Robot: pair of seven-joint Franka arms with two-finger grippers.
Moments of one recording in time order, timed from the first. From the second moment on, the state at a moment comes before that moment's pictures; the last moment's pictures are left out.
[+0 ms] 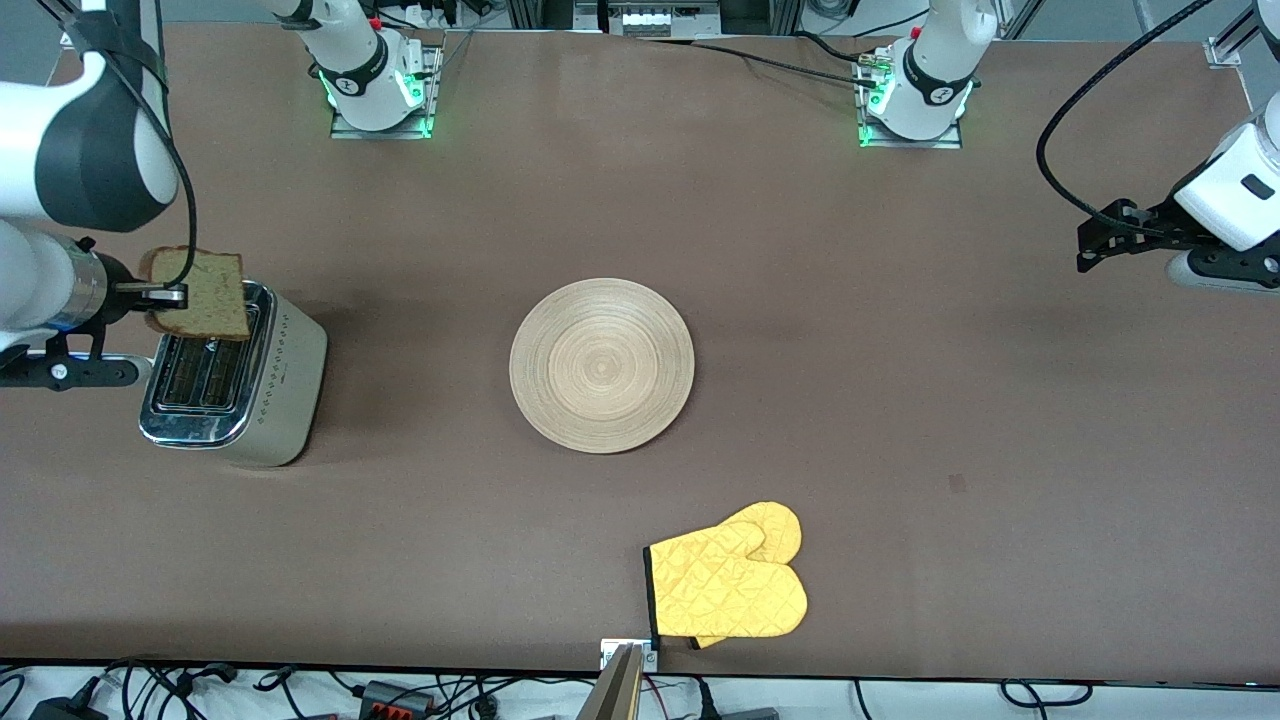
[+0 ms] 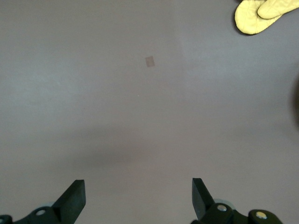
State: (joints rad) left arm -0.01 -0.01 -0.01 -1.67 0.04 1.64 0.10; right arm 0.26 0.40 -0.25 -1.29 -0.22 1.37 -0.06
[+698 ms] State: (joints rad) left arm -0.01 -0.01 -0.01 -1.65 0.04 1.64 0.10; right arm 0.24 0.50 -0.25 -1.28 -0.32 1.51 -0.12
